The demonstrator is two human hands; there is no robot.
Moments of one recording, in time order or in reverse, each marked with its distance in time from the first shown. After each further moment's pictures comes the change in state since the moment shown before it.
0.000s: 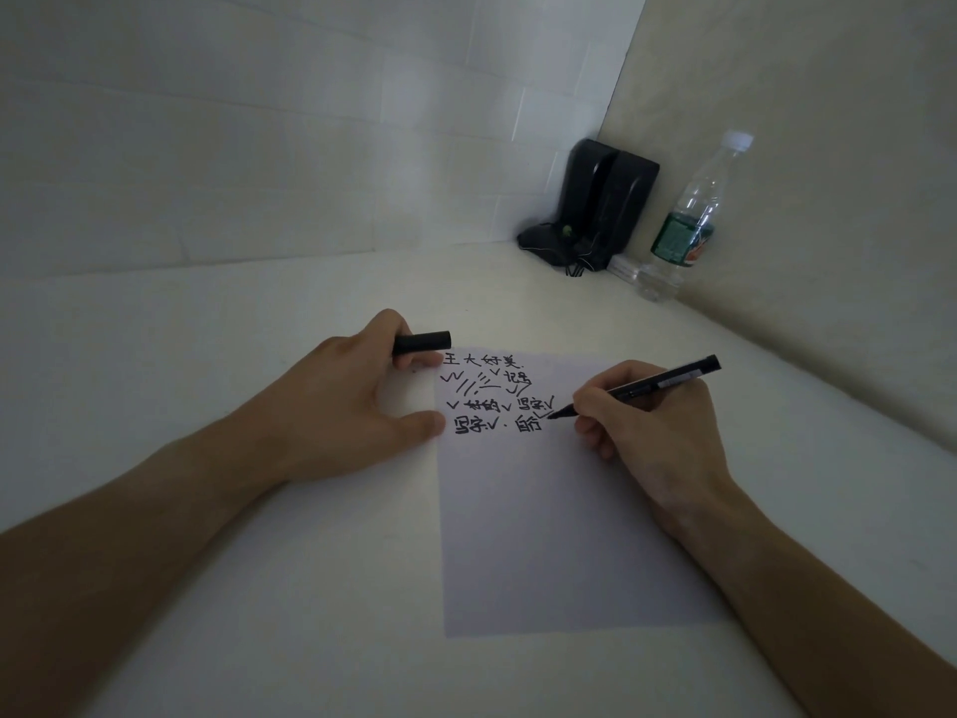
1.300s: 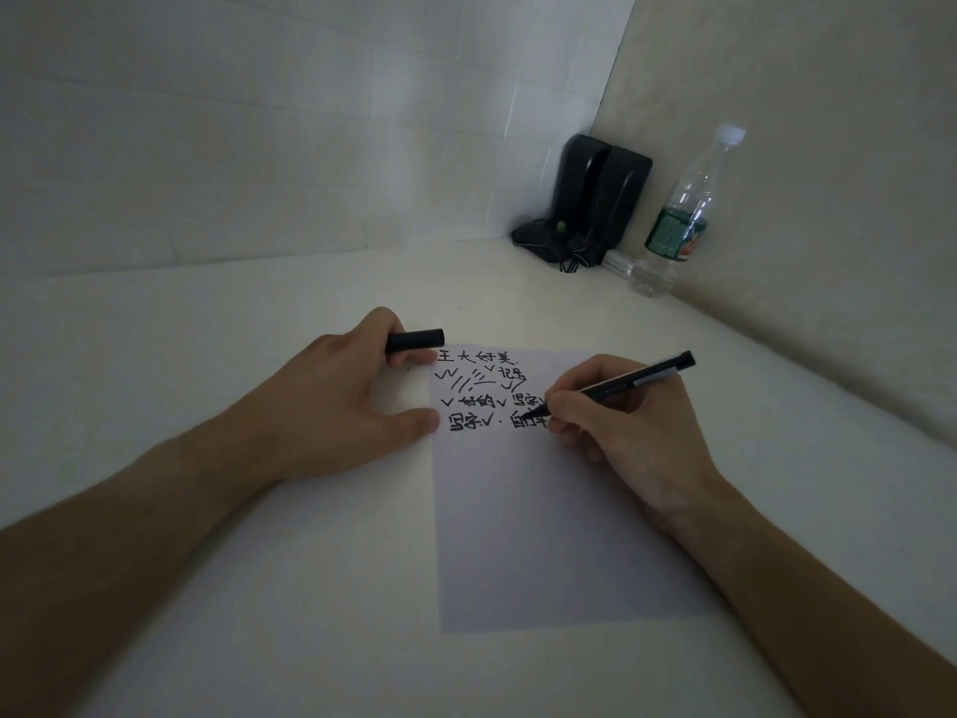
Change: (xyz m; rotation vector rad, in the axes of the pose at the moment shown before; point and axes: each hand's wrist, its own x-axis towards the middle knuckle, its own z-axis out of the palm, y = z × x) left_hand 0.000 0.001 0.000 0.007 -0.002 0.003; right_hand -0.004 -0.003 0.001 0.027 -0.152 -0.072
